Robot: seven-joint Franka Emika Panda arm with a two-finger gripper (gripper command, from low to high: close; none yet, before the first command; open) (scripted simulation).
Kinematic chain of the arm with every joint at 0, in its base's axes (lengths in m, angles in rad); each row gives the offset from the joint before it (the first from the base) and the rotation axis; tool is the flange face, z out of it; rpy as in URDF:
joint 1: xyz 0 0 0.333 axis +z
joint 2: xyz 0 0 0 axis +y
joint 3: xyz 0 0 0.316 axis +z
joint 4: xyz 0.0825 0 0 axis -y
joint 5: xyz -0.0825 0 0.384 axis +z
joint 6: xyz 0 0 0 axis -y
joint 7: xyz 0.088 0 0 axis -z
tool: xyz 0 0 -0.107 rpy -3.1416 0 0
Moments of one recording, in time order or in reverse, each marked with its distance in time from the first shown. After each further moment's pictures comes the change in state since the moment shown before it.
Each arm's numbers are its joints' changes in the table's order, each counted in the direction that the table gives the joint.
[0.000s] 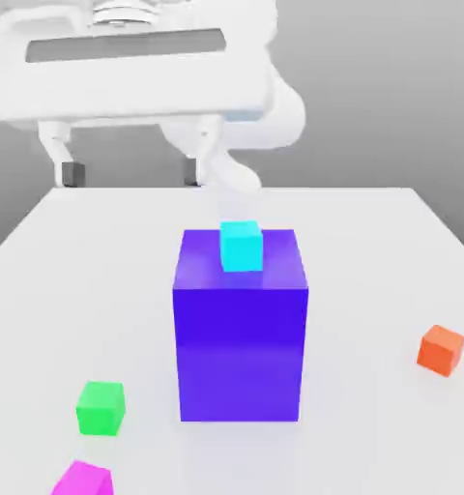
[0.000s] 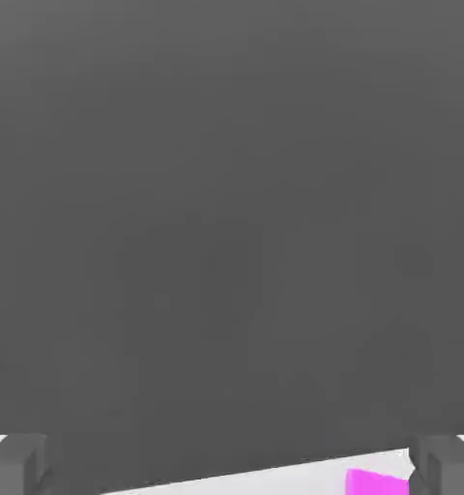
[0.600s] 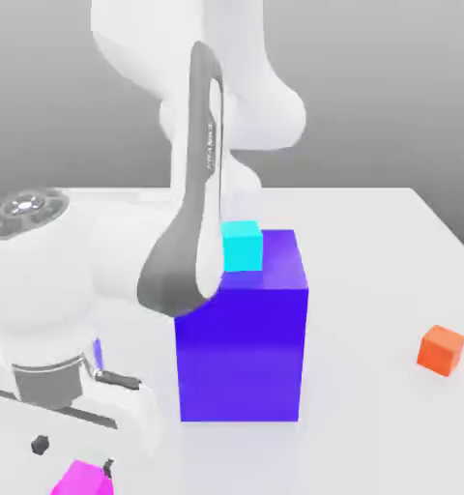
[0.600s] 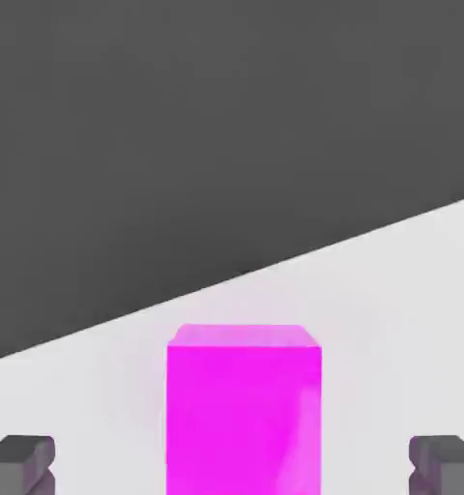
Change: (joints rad) arm -0.124 0.652 -0.012 0.042 0.094 0.241 -0.068
